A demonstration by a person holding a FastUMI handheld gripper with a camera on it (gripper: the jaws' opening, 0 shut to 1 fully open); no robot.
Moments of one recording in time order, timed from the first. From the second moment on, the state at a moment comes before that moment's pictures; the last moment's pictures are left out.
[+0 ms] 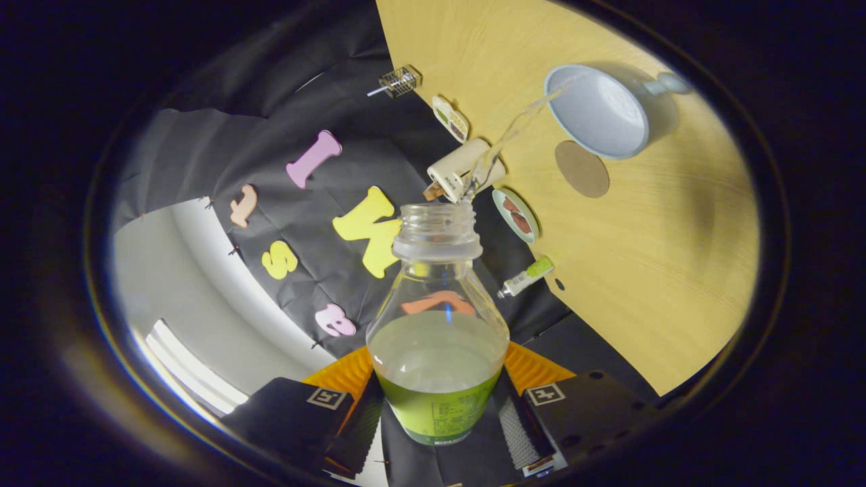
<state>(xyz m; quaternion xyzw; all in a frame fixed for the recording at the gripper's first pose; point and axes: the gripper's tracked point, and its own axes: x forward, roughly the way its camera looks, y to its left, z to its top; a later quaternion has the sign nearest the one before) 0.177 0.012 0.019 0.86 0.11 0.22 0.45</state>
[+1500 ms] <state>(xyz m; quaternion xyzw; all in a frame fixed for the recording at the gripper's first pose) 0.151 -0.010 0.055 0.87 0.08 0.29 0.39</state>
